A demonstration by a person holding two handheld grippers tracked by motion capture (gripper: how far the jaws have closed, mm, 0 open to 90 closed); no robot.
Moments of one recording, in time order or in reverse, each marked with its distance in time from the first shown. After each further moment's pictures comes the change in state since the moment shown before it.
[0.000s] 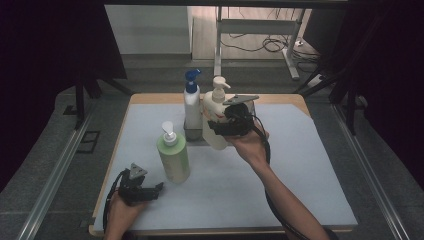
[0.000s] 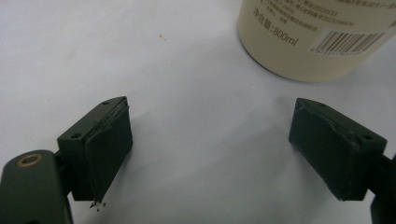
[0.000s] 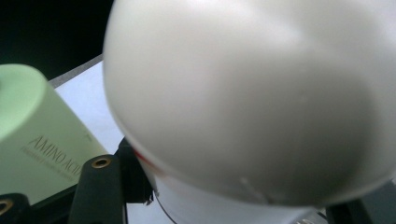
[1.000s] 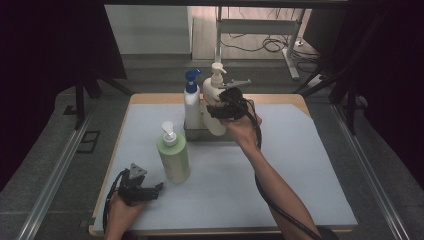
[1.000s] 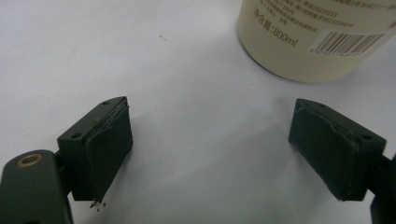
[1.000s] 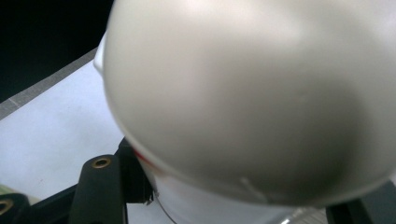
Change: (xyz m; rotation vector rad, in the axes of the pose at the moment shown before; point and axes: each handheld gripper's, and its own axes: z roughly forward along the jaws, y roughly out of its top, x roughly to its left) left arm 0.001 0.000 0.000 -0.002 -0.003 -0.002; right arm -0.023 0.029 0.037 0.008 -0.101 0.041
